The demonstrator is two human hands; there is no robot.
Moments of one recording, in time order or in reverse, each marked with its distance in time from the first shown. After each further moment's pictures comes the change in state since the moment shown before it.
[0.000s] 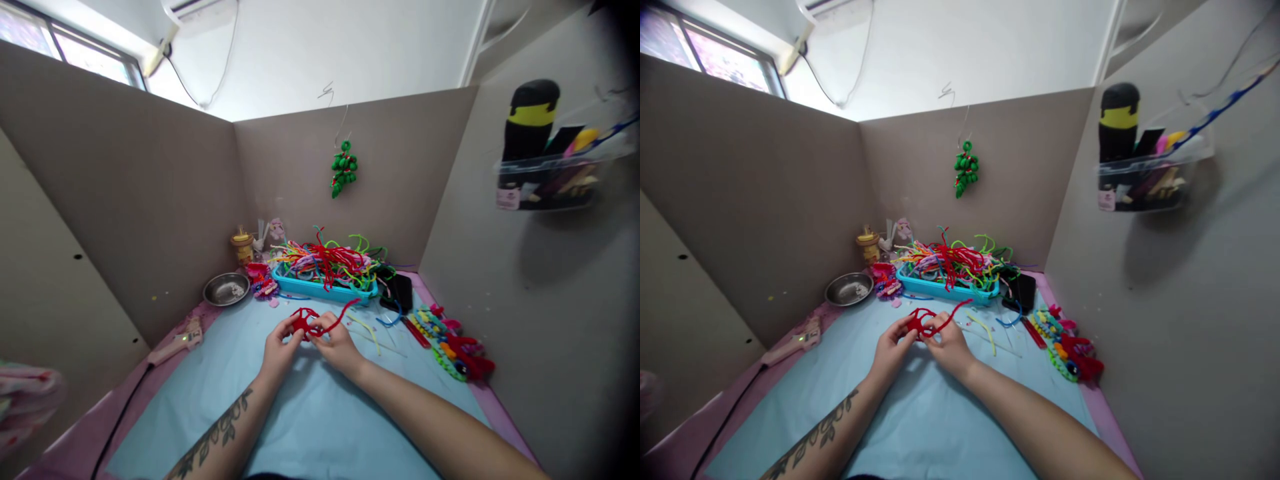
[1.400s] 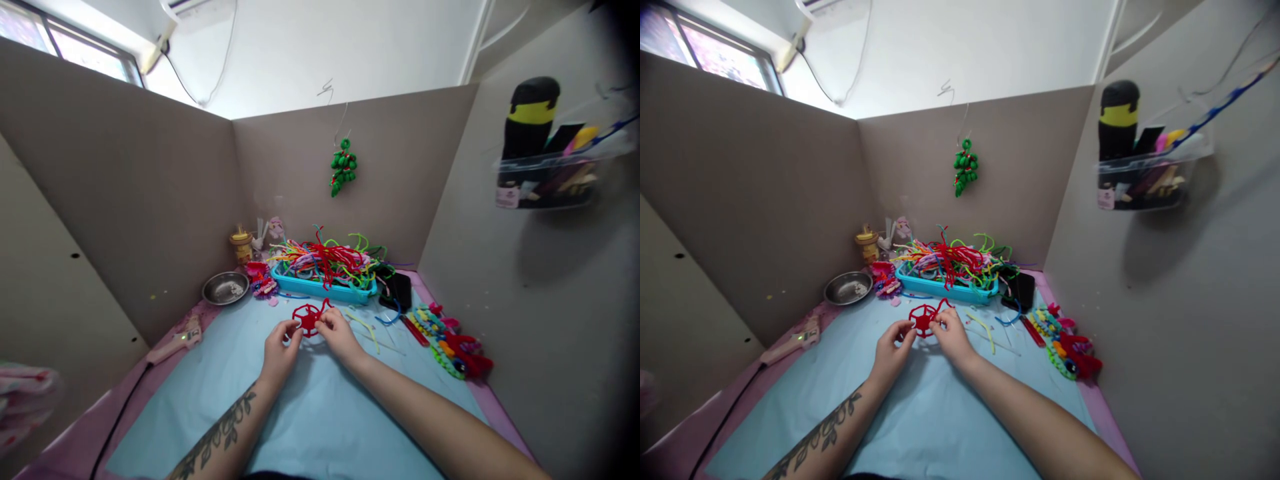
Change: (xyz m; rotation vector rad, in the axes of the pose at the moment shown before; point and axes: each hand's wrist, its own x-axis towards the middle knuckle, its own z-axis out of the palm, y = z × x) left_hand -0.009 0.010 0.002 0.353 0.088 0.236; right_hand 0.009 0.013 0.002 0.136 0.083 0.320
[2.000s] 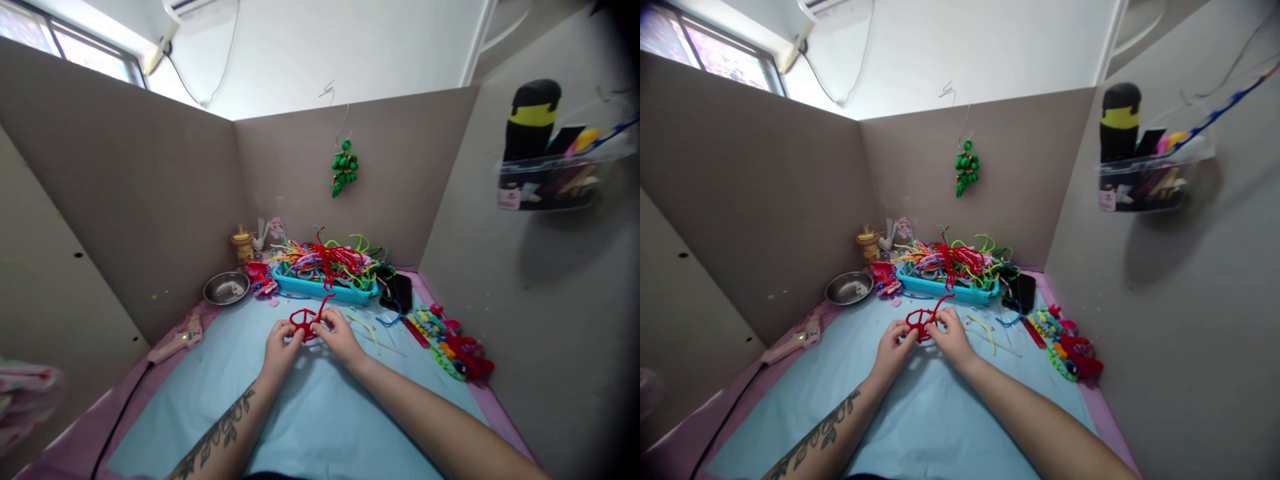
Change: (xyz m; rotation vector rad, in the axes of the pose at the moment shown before) left_hand 0.005 0.001 -0.001 -0.037 -0.041 -0.071; right_hand -0.004 -0.015 -0.003 0.008 -0.020 -0.051
